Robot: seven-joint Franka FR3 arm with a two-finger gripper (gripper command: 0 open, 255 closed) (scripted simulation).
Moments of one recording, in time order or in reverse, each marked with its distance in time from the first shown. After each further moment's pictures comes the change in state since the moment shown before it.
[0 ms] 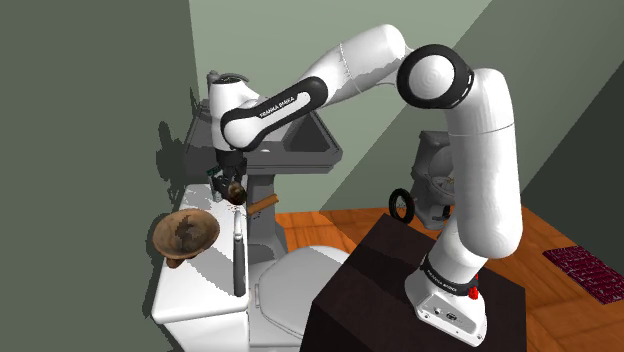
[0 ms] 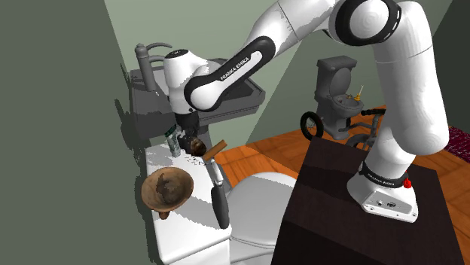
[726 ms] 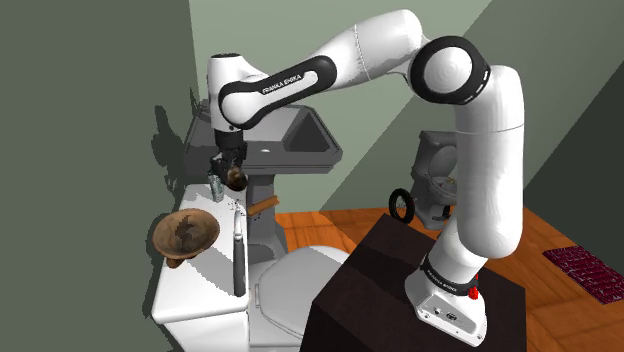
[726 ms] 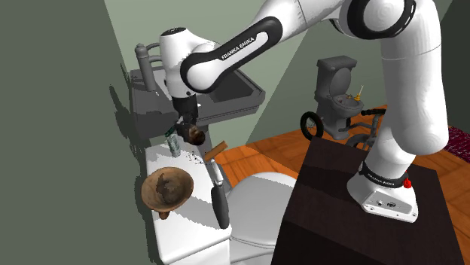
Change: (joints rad) arm -0.010 -0.074 0.015 0.040 0.027 -0.111 -0.016
